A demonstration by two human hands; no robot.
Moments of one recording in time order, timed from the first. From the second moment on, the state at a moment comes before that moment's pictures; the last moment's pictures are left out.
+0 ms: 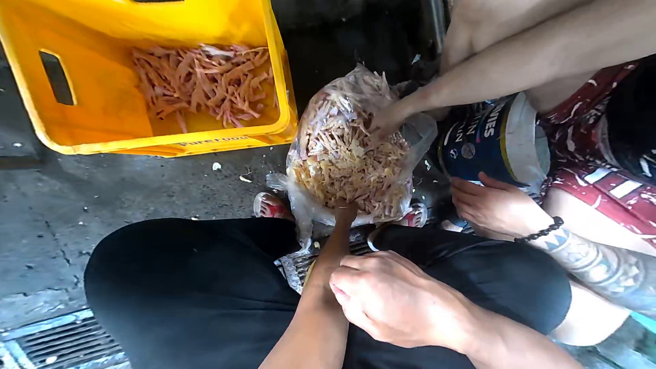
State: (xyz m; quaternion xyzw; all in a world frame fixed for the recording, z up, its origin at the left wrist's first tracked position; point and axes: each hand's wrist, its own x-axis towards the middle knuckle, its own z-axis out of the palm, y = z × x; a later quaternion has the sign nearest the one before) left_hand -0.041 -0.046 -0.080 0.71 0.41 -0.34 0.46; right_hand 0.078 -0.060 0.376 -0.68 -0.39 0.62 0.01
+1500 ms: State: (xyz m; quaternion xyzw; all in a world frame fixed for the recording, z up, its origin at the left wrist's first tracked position) left_hand -0.055 -0.003 0.265 0.53 0.29 0.02 0.79; right_hand 0.033 -0.128 0.258 -0.76 -0.20 0.22 0.58
